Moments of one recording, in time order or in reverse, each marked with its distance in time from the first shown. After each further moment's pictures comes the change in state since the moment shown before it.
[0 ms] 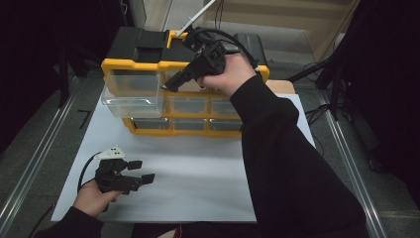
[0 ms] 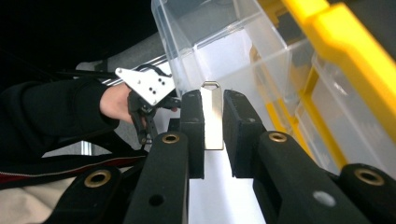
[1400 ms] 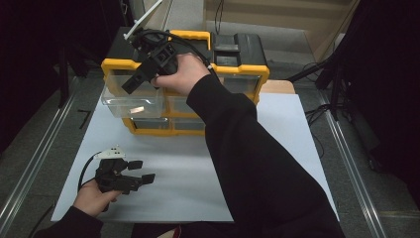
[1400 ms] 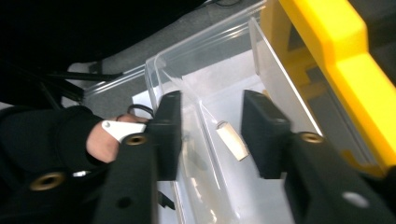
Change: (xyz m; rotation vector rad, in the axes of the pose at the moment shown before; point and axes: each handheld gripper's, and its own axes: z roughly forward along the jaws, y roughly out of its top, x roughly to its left) left arm 0.001 0.001 0.000 -0.003 -0.014 -0.001; right arm 0.011 0.056 0.068 0.022 -0.024 -0.033
